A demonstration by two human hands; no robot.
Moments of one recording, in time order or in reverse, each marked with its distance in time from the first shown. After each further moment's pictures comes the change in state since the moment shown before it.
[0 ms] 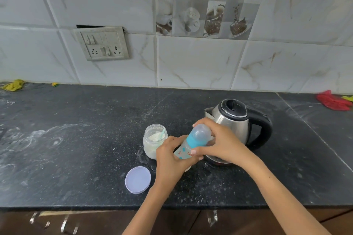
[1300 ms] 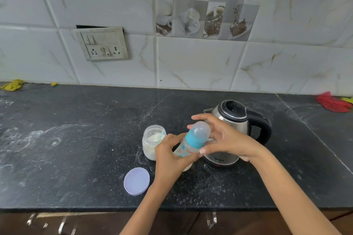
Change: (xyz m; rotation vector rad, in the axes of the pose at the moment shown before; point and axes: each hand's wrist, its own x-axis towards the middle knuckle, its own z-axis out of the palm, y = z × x) left_hand 0.007 0.007 -0.002 -0.074 0.030 0.027; right_hand 0.002 0.006 -0.024 0.418 -0.298 -0.008
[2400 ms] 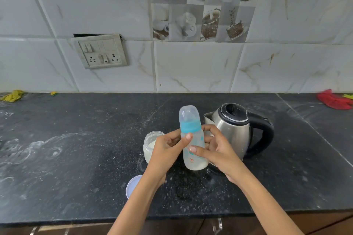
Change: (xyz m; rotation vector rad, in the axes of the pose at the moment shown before) left_hand 0.029 0.030 -0.025 -0.497 -0.327 -0.322; right_hand 0.008 0.021 0.047 0.281 0.369 -0.107
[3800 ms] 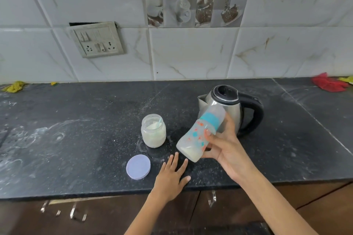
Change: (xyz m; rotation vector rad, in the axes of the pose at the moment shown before) left_hand -0.052 -0.160 -0.008 1.499 -0.405 -0.234; right_hand -0.047 0.007 -0.010 0.619 0.102 0.038
